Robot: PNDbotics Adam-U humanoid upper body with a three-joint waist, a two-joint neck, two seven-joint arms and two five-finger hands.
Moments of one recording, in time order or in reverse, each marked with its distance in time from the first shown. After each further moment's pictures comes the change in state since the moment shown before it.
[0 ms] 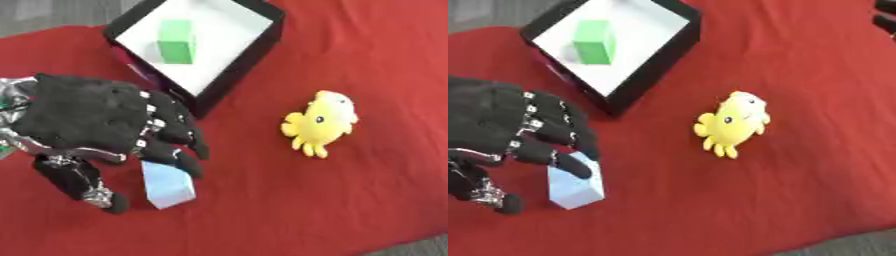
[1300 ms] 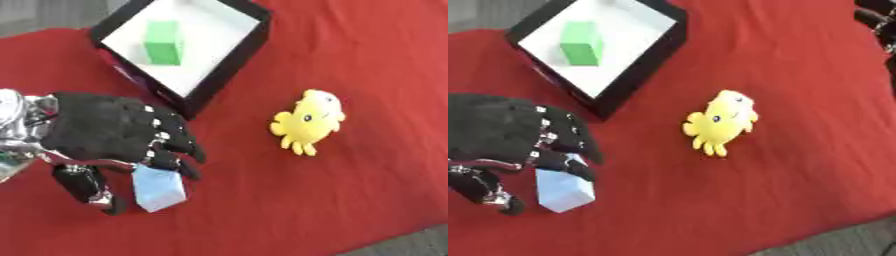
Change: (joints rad) left arm 0.008 -0.053 -0.054 0.079 -0.133 0.000 0.000; right arm -0.020 0.000 0.013 0.000 -0.003 -0.003 0.020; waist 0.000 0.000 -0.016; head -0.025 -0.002
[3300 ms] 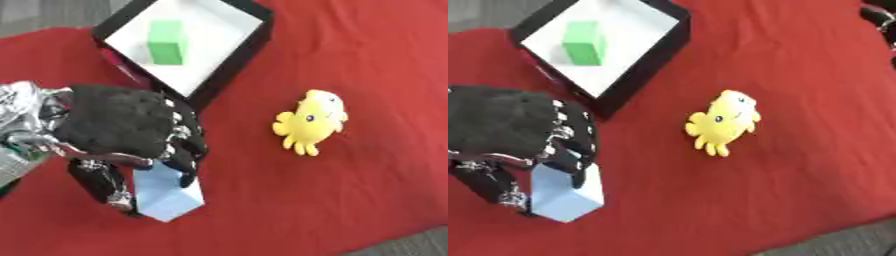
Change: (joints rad) left arm -0.044 -0.013 0.093 -0.128 0.204 0.000 0.000; right arm 0.000 0.000 0.005 0.000 -0.012 0.004 0.003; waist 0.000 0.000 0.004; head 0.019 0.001
